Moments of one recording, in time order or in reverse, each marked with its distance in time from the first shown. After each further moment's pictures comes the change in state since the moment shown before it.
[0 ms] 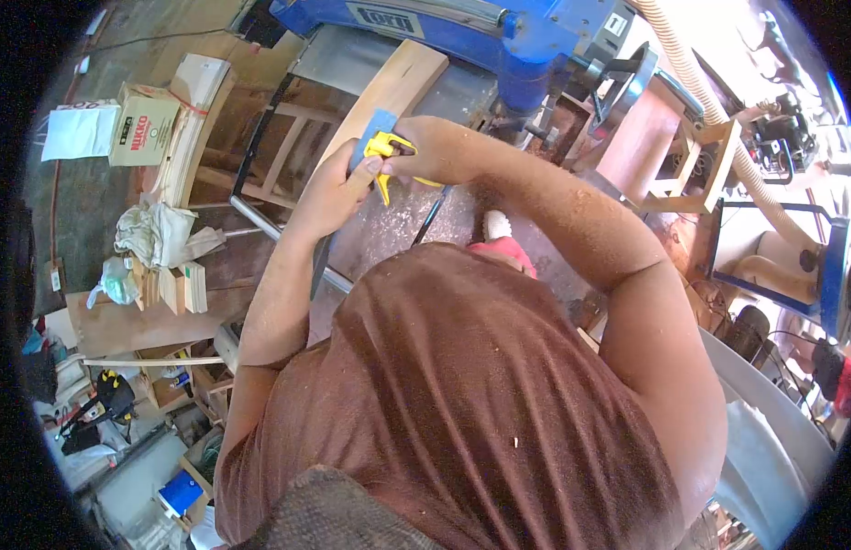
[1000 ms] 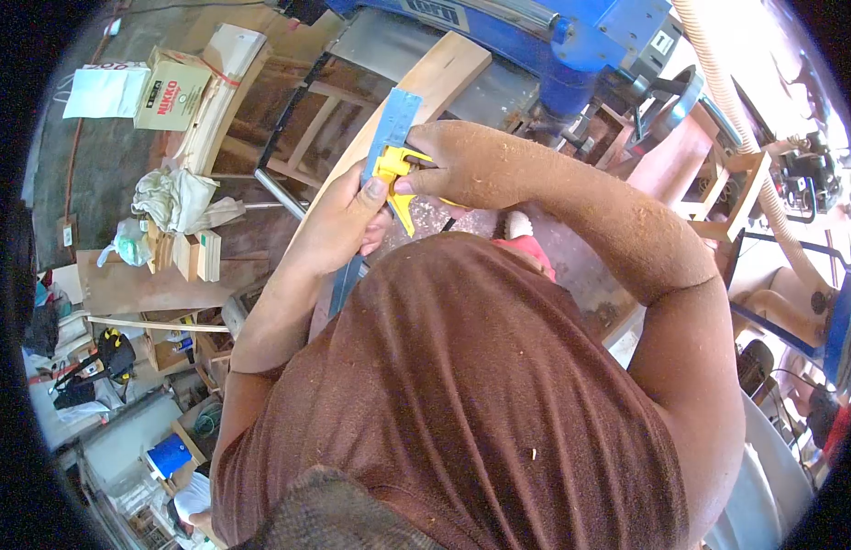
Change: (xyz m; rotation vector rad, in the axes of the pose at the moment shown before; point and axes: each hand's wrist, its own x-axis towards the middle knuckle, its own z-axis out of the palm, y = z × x) left_hand -0.057 0.051 -0.001 -0.522 -0.063 -0.151; right_hand -0.015 -0.050 -0.006 -0.178 -0.179 -0.126
